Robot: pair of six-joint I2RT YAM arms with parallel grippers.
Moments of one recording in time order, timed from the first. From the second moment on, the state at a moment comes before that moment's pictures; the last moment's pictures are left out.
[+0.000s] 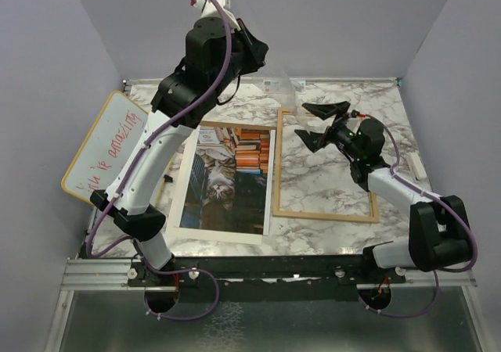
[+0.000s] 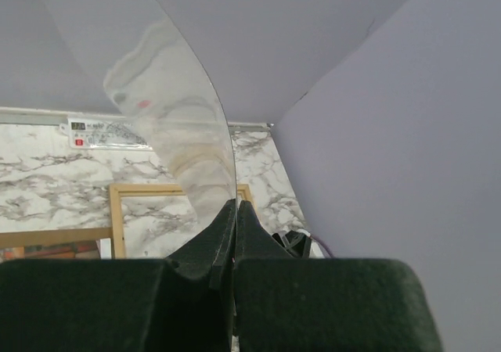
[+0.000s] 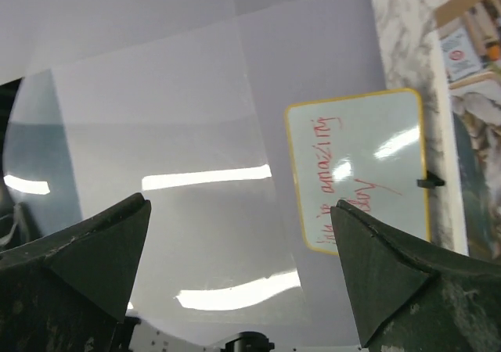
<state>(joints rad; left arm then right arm) -0.69 1.70 2.29 -0.66 -0.24 -0.61 0.21 1.37 0.70 0.62 -0.52 1.72</state>
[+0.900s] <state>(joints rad) -0.41 1.51 2.13 -0.62 0.37 -0.75 0.12 1.46 0.87 1.12 -0.74 1.73</state>
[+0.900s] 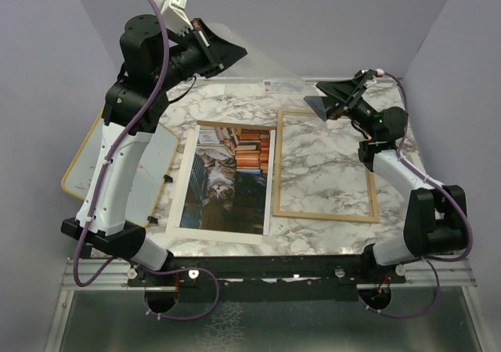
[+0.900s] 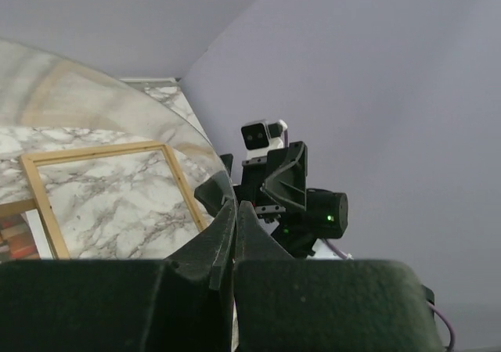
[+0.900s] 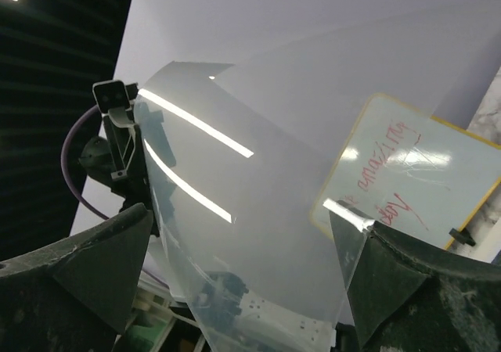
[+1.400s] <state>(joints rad) -0.41 1.46 1.98 -0.46 0.59 -0.81 0.11 1.51 0.99 1.01 -0.91 1.70</state>
